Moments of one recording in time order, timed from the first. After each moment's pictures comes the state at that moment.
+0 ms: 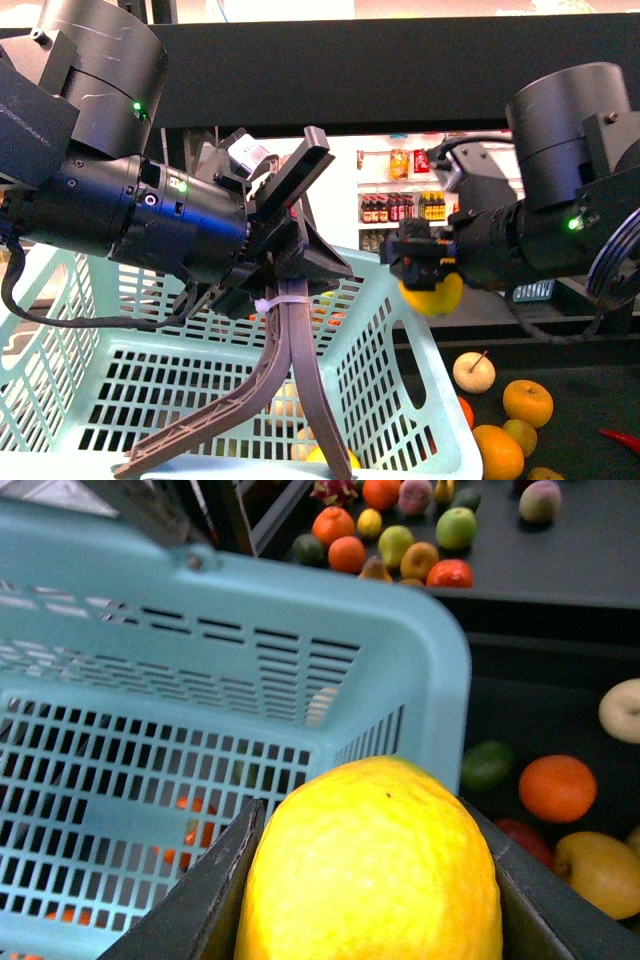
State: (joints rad) left arm -0.34 1.76 1.30 -0.01 0.63 -0.50; right arm 0.25 1.88 1.26 0.30 -0.12 0.11
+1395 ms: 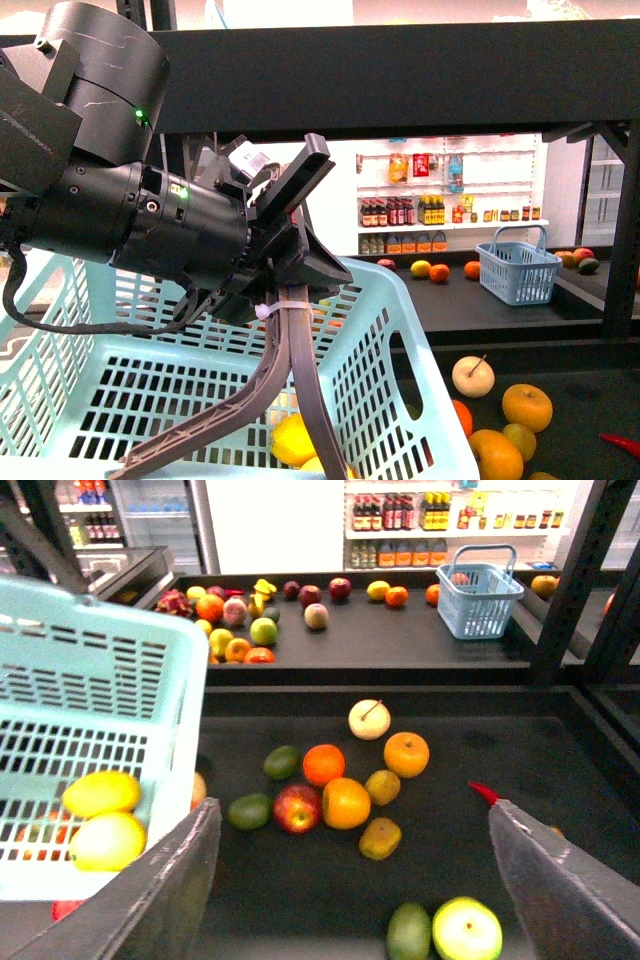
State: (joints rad) left arm -0.34 1.76 1.30 -0.01 0.63 -0.51; right arm 0.00 0.40 0.30 0.02 0.00 0.01
